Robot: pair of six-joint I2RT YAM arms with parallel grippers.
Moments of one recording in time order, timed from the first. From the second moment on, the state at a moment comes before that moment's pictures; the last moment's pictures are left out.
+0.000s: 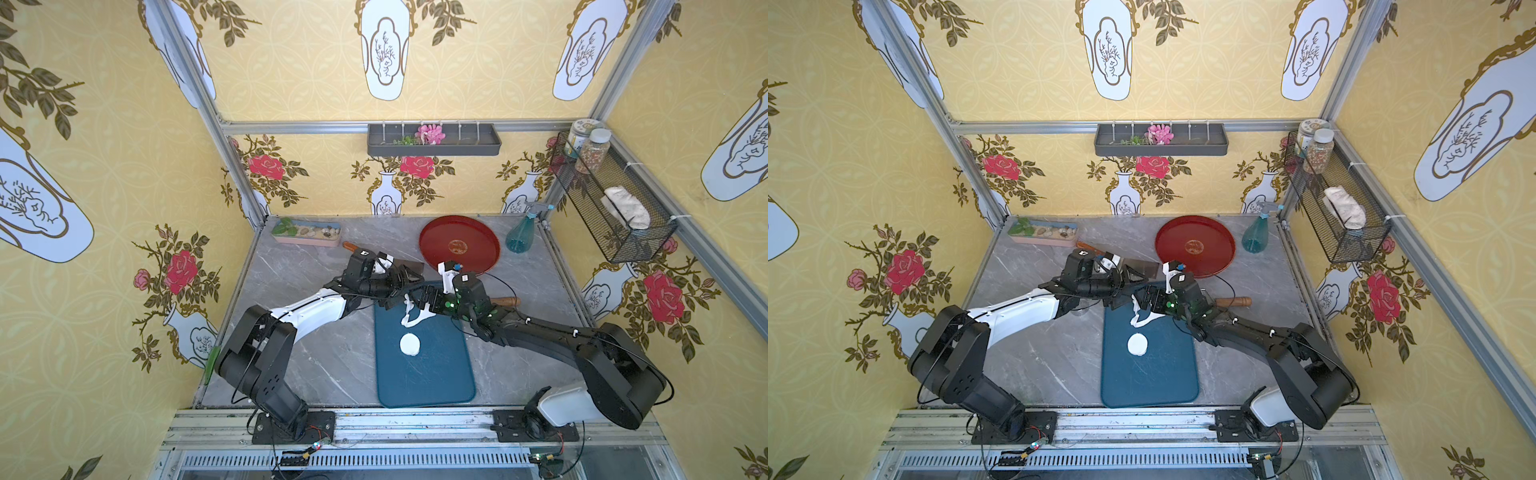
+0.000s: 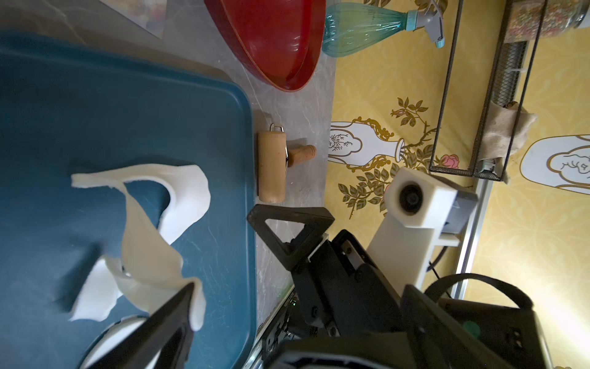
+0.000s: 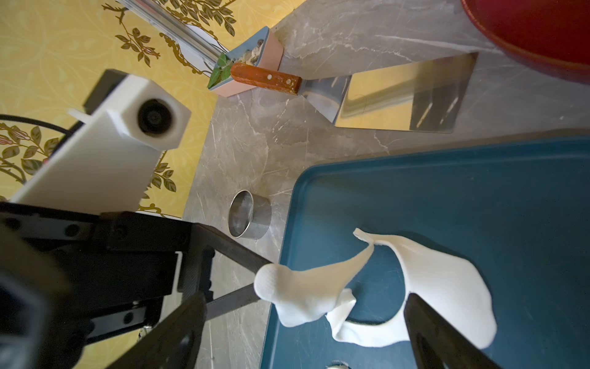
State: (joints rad) left arm -0.54 1.61 0.92 0.13 0.70 -1.14; right arm 0.62 1.45 0.68 0.25 -0.21 0.76
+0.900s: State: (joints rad) left arm -0.54 1.59 0.93 0.15 0.71 -1.17; right arm 0.62 1.53 0.73 0.23 -0.22 0.79
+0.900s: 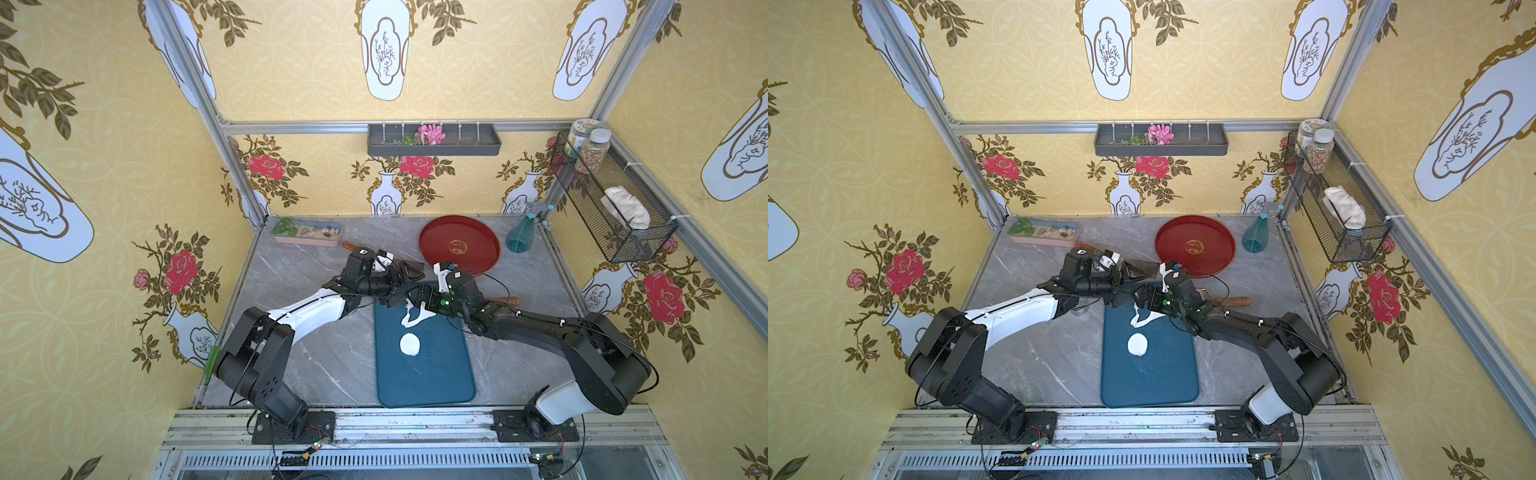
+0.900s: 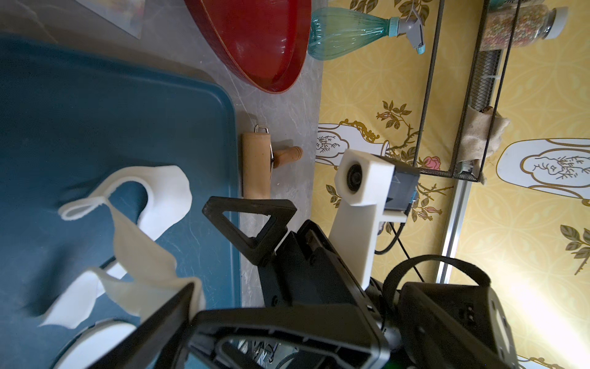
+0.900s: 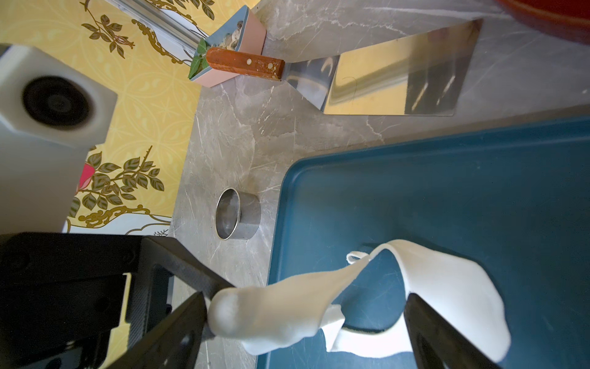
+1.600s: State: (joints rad) left arm -0.54 1.60 0.93 0.16 0.71 -1.18; right arm 0.61 1.52 0.72 0.22 -0.21 0.81
